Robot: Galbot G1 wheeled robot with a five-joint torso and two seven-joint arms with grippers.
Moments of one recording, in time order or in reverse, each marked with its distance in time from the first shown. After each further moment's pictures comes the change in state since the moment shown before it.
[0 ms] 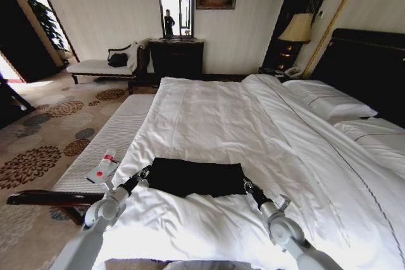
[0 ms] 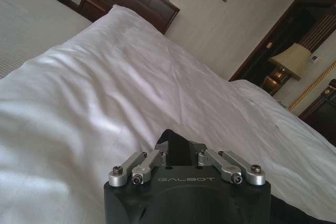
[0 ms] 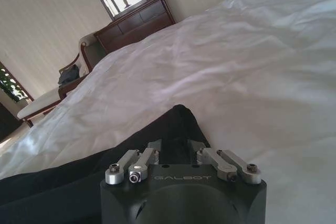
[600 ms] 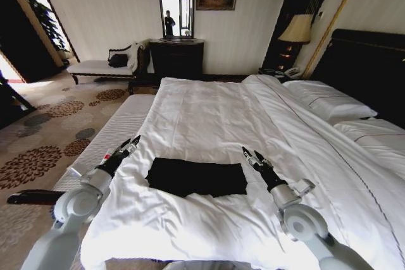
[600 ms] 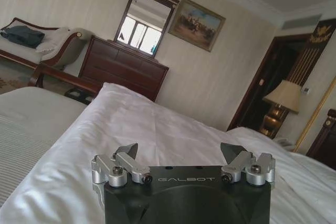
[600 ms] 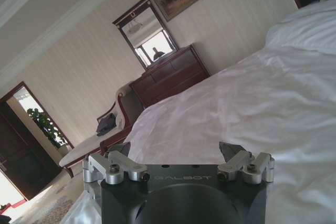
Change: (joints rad) left arm -0.135 0.069 -0.089 -0.282 -0.026 0.102 -0.257; right arm 0.133 -0.066 0.090 0.205 0.191 -0.064 0.091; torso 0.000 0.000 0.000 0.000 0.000
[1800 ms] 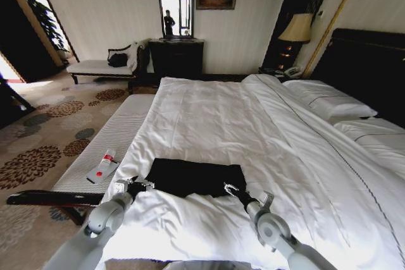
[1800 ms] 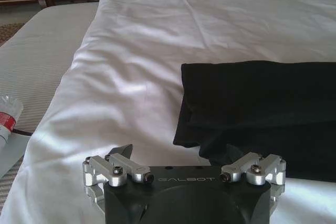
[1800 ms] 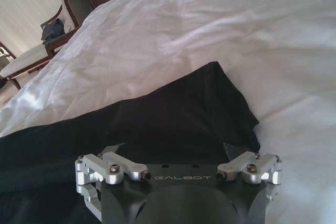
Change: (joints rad) left arm 0.232 0.108 0.217 0.049 0.426 0.138 -0.077; right arm -0.079 0.032 -0.230 -0.095 -0.142 -0.094 0.160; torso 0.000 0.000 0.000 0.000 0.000
